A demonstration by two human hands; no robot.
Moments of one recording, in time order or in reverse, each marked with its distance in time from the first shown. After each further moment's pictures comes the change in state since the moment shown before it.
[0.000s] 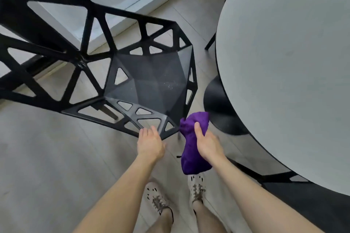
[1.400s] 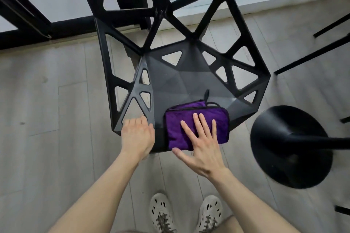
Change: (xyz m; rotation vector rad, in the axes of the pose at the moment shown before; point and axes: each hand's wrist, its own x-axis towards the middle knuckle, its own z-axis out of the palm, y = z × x) left_hand -0.024 -0.179 0.124 -0.203 0.394 -0.377; right_hand 0.049 -0.025 0.216 -0.811 0.199 -1.182
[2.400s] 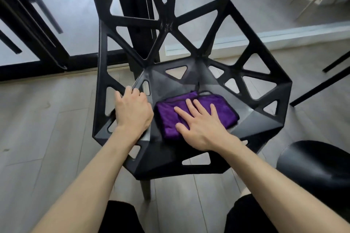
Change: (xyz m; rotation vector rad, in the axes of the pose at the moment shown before) left_hand 0.100 0.001 -0.014 0.139 0.371 -0.204; right_hand 0.121 0.017 -0.003 -0.009 -0.146 -0.093
